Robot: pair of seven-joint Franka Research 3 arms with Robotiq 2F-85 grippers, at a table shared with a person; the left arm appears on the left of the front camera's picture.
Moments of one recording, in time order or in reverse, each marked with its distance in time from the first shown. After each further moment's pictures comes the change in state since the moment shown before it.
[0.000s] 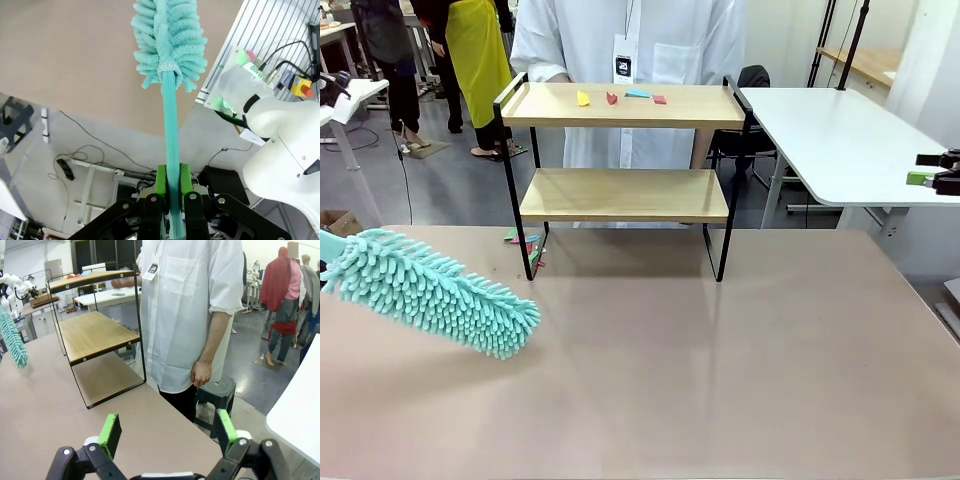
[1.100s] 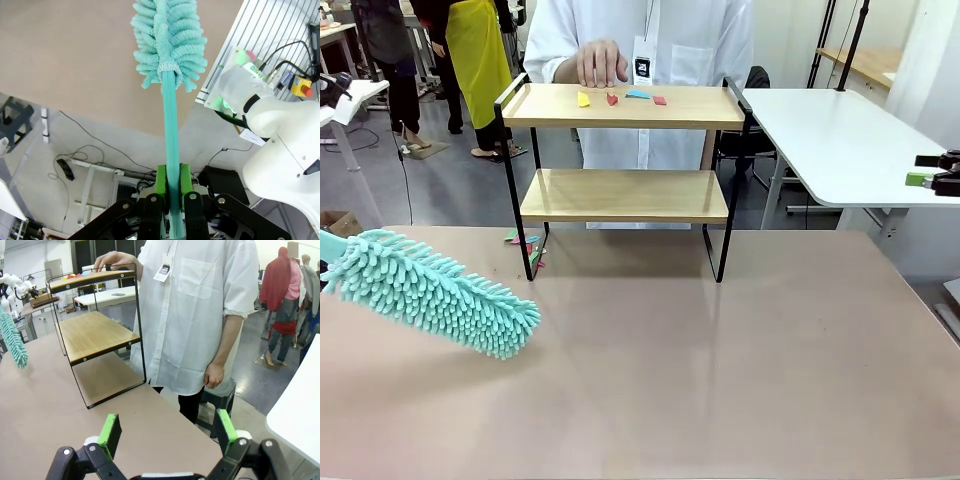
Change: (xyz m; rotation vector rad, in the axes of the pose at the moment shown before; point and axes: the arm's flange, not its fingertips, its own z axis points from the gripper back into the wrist) left arm 0.000 0.000 0.000 0.000 0.000 0.000; right arm 0.000 0.000 0.000 0.000 0.000 0.000
